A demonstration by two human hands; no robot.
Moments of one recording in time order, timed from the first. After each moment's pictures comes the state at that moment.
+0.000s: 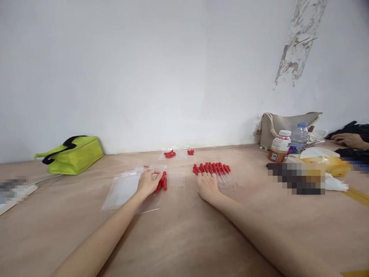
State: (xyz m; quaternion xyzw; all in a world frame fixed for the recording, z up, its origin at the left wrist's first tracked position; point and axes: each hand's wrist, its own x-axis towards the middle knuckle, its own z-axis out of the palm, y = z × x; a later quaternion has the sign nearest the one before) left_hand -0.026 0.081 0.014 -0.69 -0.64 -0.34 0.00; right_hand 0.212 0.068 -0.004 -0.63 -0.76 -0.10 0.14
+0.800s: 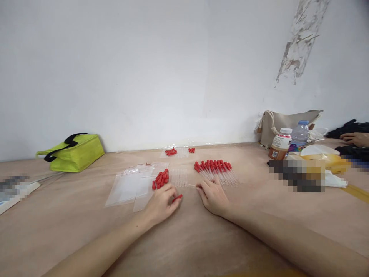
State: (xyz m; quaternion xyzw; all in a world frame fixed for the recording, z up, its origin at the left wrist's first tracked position) left_hand 0.015 0.002 0.014 -0.86 -0.42 -0.29 -0.02; right_hand 0.229 0.028 -0.022 -0.43 -0.84 -0.07 0.32
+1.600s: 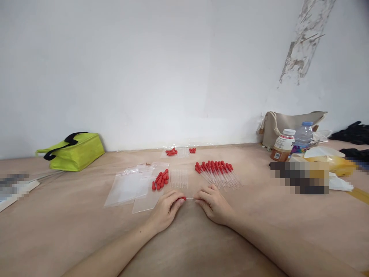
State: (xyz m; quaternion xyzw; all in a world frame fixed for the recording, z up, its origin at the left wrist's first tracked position) left_hand 0.027 -0.007 -0.005 -0.84 -0.41 -0.34 -0.14; right_hand 0.234 0.015 -0.022 -0.32 -0.88 0.03 0.34
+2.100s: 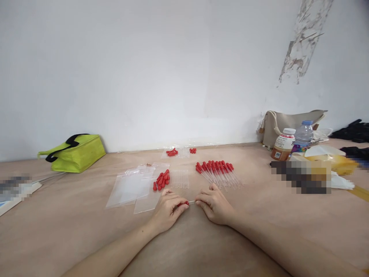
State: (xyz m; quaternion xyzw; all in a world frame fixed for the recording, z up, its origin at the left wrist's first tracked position) left_hand 0.027 -0.006 -0.005 -0.87 -0.39 -0.29 -0.06; right_hand 0.233 0.014 -0.021 -0.33 -0.89 0.03 0.31
